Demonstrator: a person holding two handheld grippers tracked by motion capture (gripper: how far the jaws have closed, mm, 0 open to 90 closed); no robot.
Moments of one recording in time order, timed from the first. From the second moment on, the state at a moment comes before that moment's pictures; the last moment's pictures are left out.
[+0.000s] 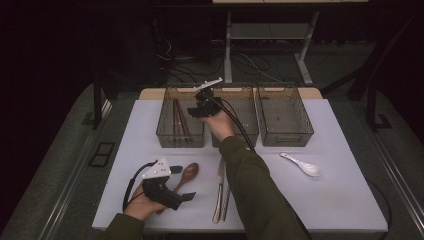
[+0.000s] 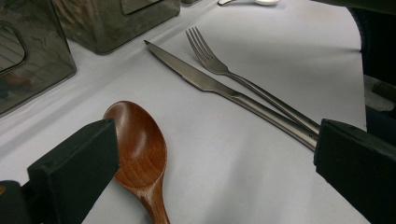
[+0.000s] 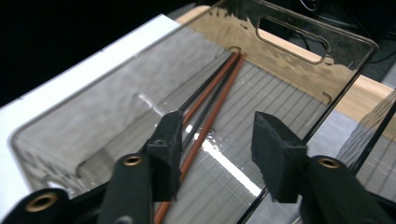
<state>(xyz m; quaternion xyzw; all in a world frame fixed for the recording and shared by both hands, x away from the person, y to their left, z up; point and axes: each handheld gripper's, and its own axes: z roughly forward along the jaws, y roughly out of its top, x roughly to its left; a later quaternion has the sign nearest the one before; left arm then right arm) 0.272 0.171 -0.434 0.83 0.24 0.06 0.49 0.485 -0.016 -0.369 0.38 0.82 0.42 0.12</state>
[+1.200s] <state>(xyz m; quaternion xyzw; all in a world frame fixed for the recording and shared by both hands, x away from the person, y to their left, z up) 0.273 0.171 -0.435 0.83 0.25 0.06 0.49 0.408 -0.118 -0.360 0.31 0.82 0.47 0.10</state>
